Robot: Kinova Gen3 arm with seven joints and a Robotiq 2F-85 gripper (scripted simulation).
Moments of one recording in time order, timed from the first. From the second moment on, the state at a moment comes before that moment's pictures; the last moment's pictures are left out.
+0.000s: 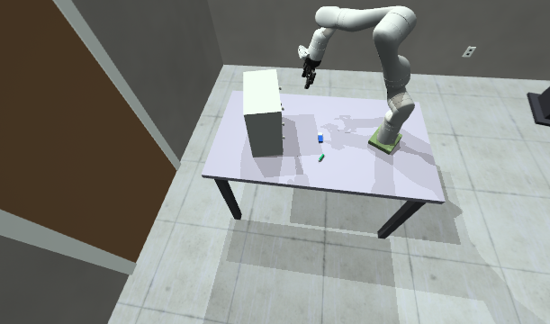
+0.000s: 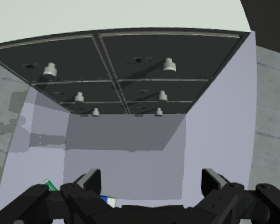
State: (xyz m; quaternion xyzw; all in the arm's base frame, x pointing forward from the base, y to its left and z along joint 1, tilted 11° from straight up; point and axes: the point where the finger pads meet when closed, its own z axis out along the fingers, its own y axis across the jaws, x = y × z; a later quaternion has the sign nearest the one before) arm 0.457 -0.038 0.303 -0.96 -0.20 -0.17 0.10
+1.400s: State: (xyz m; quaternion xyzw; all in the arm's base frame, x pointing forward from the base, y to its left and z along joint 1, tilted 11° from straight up) arm 0.477 -0.021 0.281 -0.91 -0.19 -0.34 0.14
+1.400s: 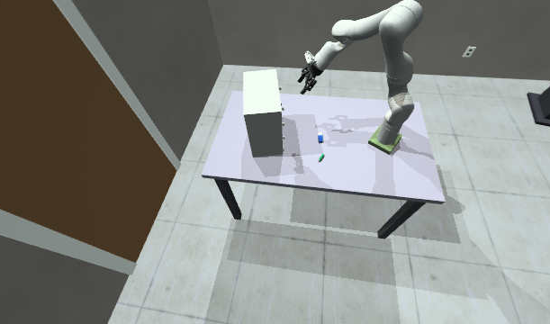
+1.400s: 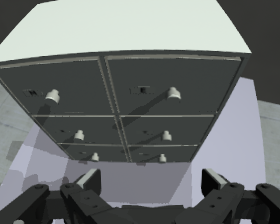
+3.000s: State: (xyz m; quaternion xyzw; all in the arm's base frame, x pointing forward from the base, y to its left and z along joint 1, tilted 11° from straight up) arm 0.498 -0.006 0.265 -0.85 -0.16 -0.48 0.17
